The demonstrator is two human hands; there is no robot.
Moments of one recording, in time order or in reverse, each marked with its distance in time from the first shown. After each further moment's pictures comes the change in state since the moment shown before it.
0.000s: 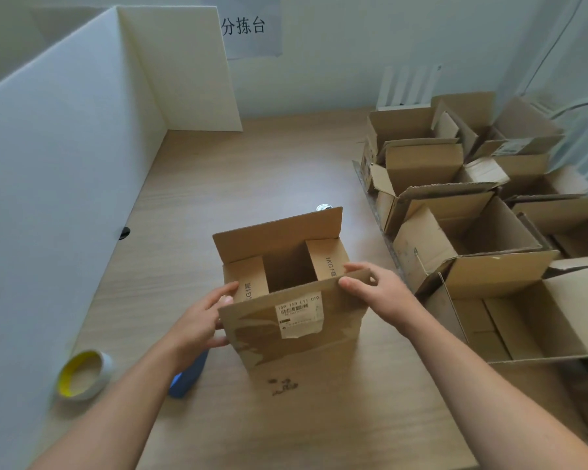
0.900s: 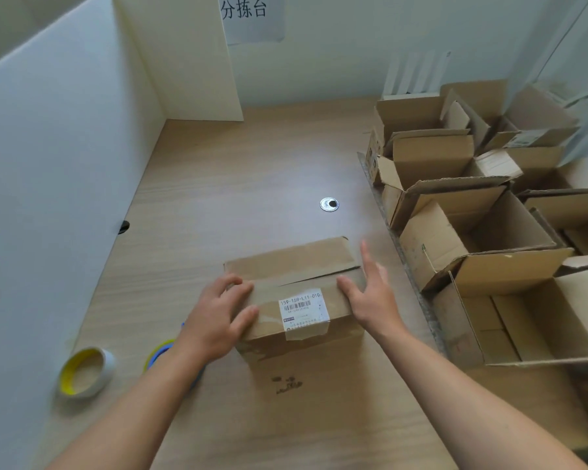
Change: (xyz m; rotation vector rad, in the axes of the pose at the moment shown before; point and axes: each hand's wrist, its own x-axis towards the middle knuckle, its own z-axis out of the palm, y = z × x) left_hand 0.017 -0.009 0.004 0.803 0.202 0.579; right_hand 0.011 0.018 0.045 -0.083 0.270 -0.025
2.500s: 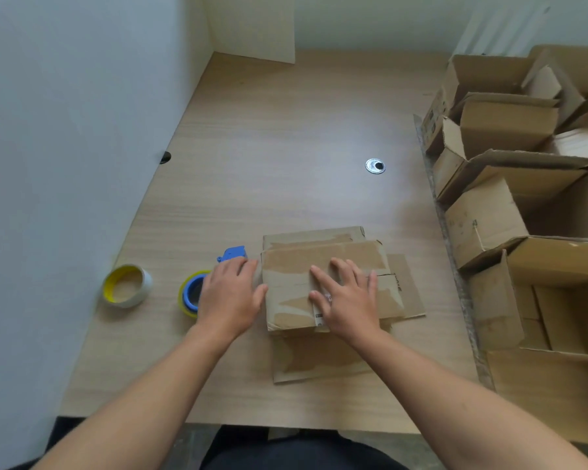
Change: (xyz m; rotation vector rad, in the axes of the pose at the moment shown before) left_hand -0.066 -0.030 0.032 0.344 0.032 -0.296; right_hand -0.067 0.010 0.089 -0.768 -0.334 -0.254
